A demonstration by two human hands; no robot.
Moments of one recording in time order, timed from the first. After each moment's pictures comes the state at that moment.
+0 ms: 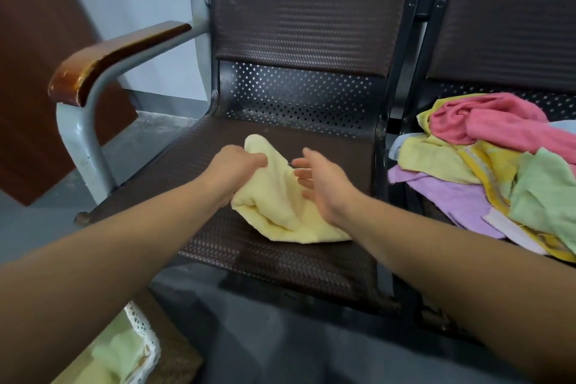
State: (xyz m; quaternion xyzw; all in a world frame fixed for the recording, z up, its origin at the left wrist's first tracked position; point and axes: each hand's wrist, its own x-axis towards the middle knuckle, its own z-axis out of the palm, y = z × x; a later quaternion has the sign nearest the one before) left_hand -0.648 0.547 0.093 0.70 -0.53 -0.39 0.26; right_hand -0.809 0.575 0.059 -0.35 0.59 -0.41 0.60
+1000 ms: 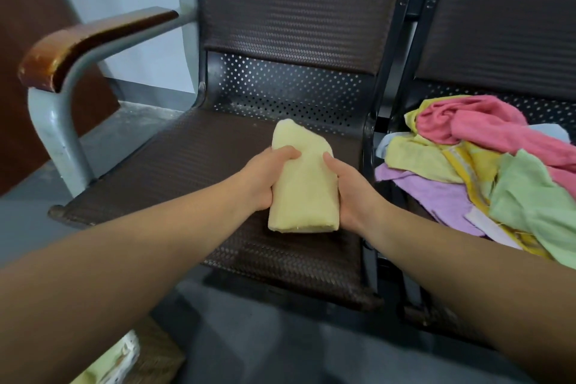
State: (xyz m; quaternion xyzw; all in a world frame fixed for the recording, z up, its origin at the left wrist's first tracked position) left_hand -0.710 0.546 0.065 0.54 -0.33 -0.70 0.33; right_hand -0.858 0.591 0.055 -0.18 0.49 -0.47 0.71
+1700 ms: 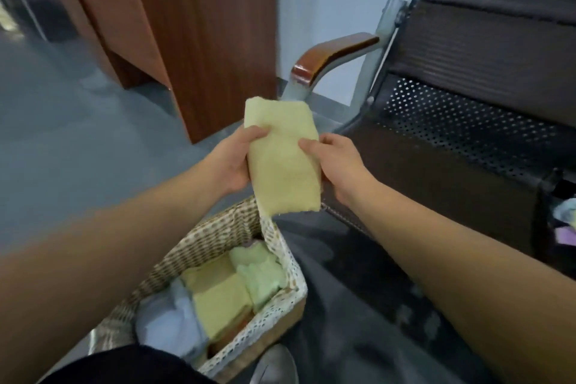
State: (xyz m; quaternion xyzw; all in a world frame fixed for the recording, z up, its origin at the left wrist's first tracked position) left_hand -0.378 0.672 0.127 0.52 -0.25 -0.58 0.58; right_hand -0.546 0.623 0.123 -0.55 0.50 -0.34 0.57
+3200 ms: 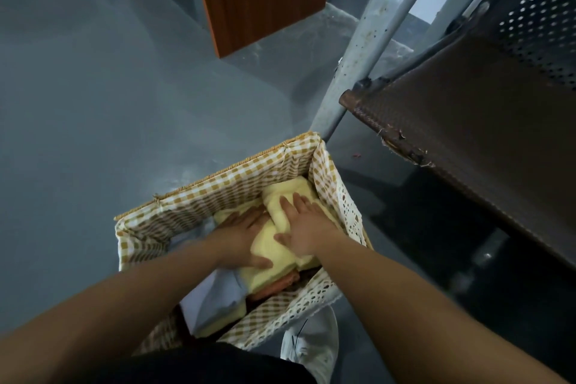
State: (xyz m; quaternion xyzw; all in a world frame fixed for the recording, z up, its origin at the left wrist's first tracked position) left_hand -0.274 0.794 -0.161 0.67 -0.65 -0.32 -0.15; right_hand -0.439 0.694 -0.148 -0.87 0.36 0.25 0.25
